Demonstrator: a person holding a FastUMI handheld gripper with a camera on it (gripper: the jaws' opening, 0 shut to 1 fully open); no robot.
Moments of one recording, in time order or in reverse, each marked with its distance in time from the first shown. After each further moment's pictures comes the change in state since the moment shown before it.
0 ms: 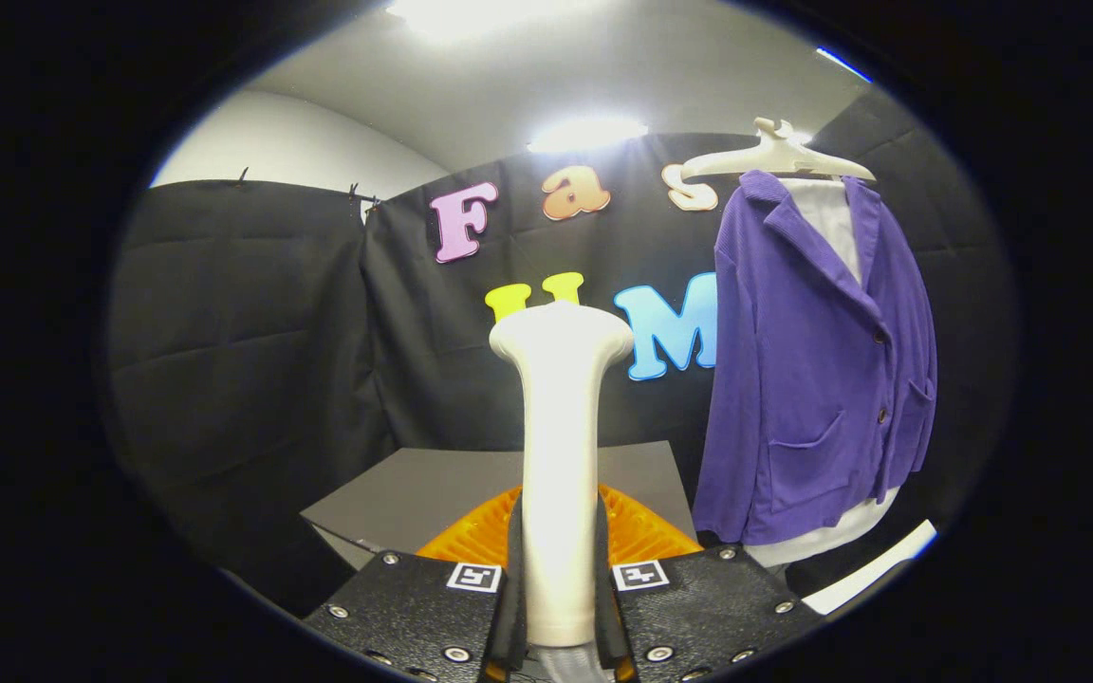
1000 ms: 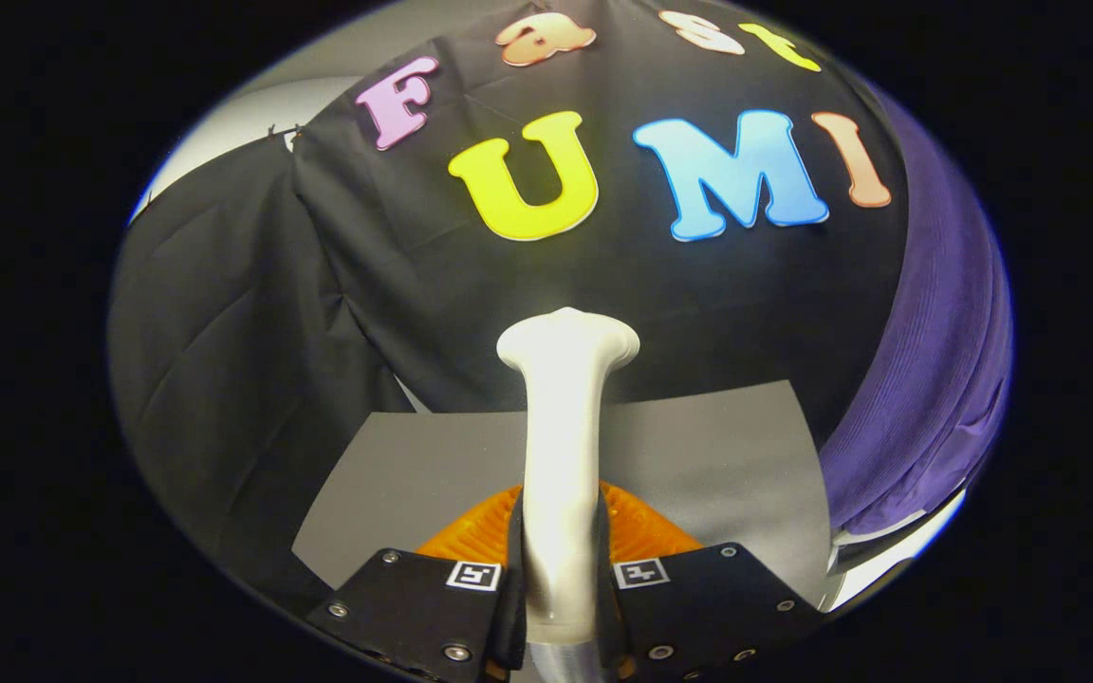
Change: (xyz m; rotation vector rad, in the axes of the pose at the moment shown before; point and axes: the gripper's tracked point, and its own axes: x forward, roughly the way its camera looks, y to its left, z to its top) arm 0.236 0.019 -0.020 0.150 0.438 0.093
